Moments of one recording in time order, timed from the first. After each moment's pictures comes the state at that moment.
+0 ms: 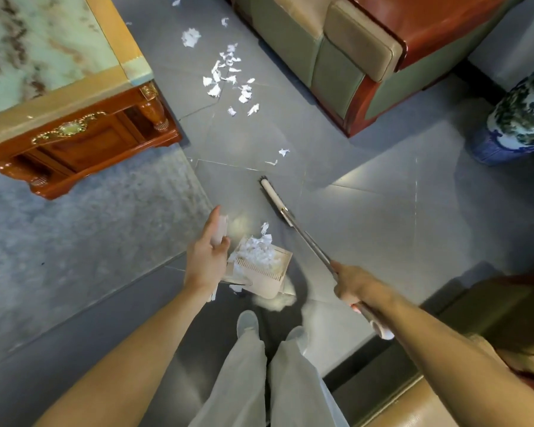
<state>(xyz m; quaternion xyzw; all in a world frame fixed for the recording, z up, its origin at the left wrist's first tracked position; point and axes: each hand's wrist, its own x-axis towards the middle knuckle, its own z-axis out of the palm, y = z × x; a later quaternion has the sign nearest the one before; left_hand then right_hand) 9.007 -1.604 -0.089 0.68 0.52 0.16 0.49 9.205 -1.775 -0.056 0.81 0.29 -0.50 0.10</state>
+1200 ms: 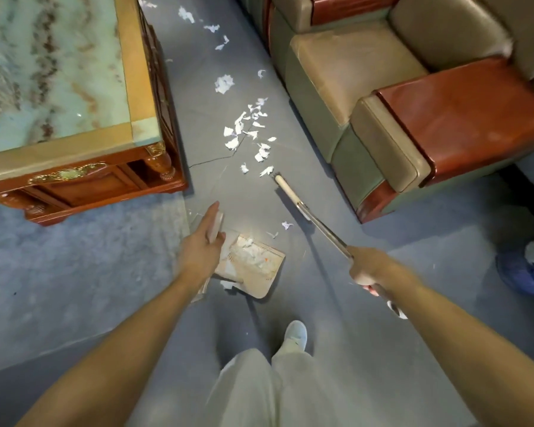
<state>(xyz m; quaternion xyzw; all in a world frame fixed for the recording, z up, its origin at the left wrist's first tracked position) 9.277 -1.381 -0.075 0.64 0.61 0.18 0.43 9.544 -1.518 -0.045 0.82 0.36 -0.43 0.11</state>
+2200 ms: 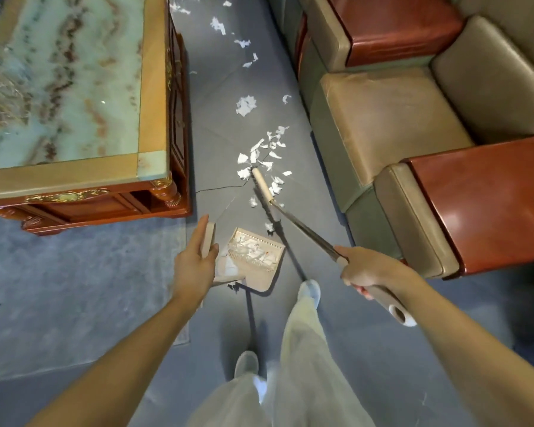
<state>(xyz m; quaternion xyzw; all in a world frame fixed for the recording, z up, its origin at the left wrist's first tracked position) 9.360 -1.224 -0.058 0.56 0.66 0.24 0.43 9.644 -1.287 -0.009 0.75 0.40 -0.52 0.10</state>
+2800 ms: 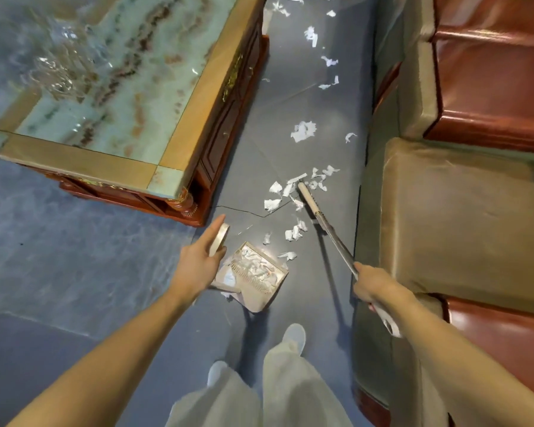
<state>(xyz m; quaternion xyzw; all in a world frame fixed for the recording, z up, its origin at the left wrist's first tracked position) 9.501 -1.039 -0.068 0.49 0.74 0.24 0.39 9.815 -1.013 -0.083 0.70 0.54 -0.39 0.25</state>
